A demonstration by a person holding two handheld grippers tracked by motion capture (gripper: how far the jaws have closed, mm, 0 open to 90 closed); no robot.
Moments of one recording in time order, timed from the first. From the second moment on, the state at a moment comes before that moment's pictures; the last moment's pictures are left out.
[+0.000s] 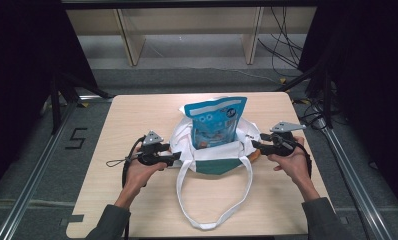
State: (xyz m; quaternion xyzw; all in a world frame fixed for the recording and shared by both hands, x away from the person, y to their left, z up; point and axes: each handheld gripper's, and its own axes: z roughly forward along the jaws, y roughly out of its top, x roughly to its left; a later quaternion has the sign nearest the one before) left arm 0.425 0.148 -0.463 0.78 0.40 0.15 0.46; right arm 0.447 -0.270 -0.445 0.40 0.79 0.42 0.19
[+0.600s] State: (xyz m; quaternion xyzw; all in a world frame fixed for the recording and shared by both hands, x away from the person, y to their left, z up) left arm 0.411 0.157 -0.466 0.78 0.41 0.14 0.45; right arm 0.434 -0.263 -0.438 0.38 0.81 0.41 0.18
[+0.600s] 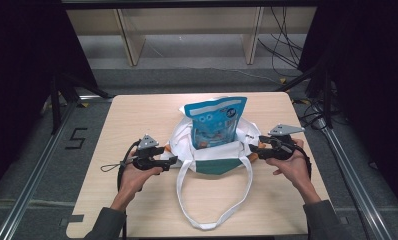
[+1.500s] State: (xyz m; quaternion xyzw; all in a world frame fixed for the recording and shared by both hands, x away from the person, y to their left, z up) left arm 0.379 0.143 -0.461 0.78 0.39 0.14 0.47; right arm 0.410 -0.270 -0.440 0.40 0.79 0.43 0.18
